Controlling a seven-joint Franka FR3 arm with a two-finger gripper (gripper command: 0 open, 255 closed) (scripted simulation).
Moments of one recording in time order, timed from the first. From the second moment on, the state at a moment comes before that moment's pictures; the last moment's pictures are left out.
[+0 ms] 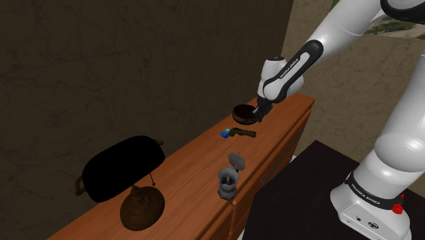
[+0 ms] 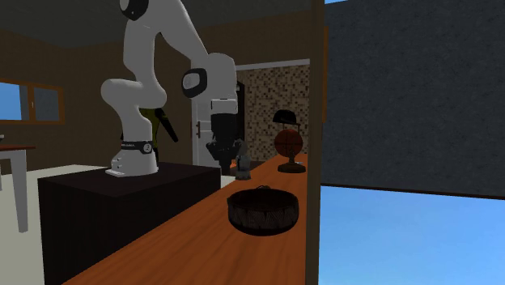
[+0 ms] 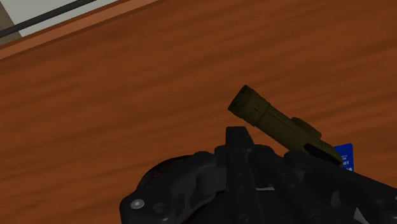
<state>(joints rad) -0.15 0.19 0.01 -2.46 -0.14 2.74 0.13</state>
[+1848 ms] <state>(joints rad) -0.45 0.56 0.39 -2.36 0.23 3.11 -0.38</state>
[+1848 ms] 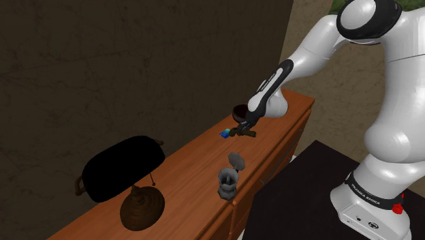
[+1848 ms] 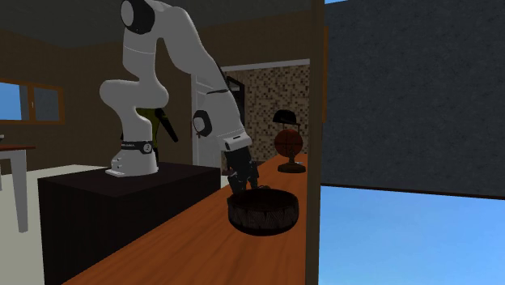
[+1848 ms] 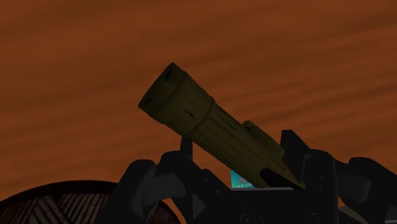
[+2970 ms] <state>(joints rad) -0.48 0.42 0.43 -2.40 0.26 3.01 -0.36</state>
